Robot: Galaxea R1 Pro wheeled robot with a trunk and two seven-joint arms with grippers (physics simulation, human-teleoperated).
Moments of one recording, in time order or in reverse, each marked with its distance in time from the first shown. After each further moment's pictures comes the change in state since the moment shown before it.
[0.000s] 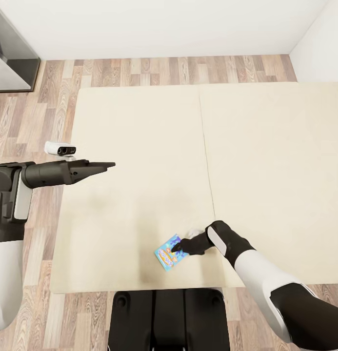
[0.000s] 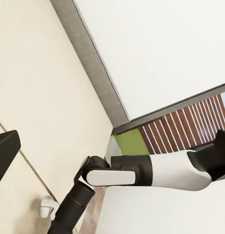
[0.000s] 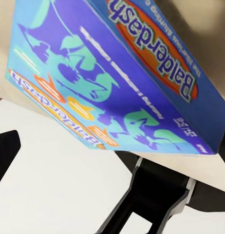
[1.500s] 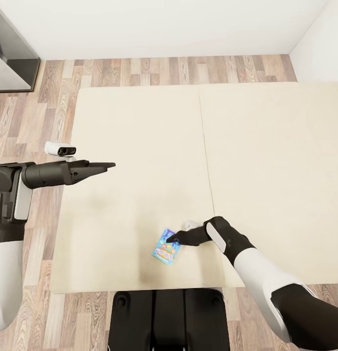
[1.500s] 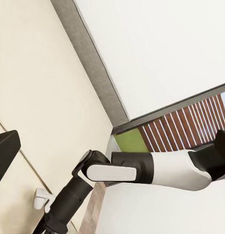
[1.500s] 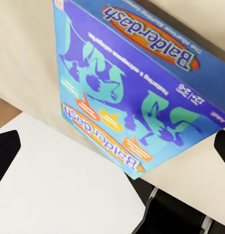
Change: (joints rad) left arm 0.002 0.000 0.000 0.000 -0.001 0.000 -0.001; right arm 0.000 0.003 -0.001 -0.068 0.000 -0.067 0.078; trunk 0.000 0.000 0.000
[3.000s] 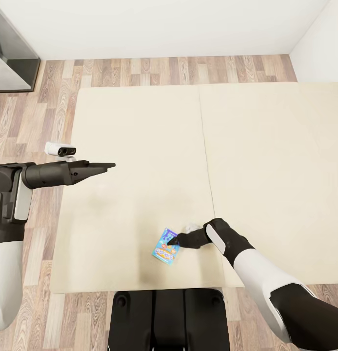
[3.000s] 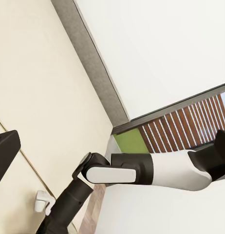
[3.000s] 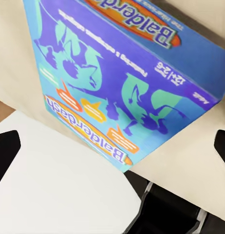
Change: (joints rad) left arm 0.002 0.000 0.000 0.000 0.000 0.000 0.000; right arm 0.000 0.003 0.001 0.030 0.002 -0.004 -0.022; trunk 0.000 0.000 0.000
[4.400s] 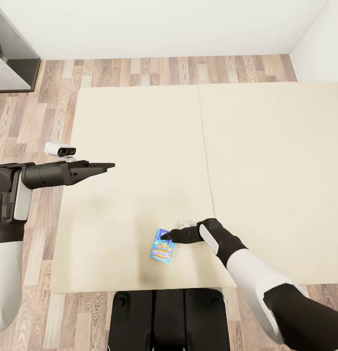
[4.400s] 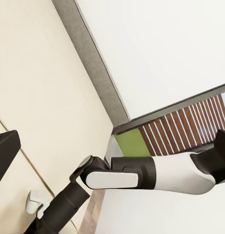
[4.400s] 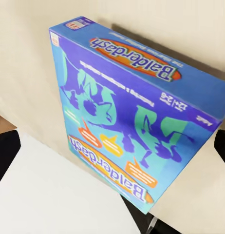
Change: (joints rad) left arm 0.001 0.003 0.001 0.000 0.000 0.000 0.000; right arm 0.000 0.050 -0.005 0.000 0.001 -0.133 -0.024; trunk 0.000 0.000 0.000
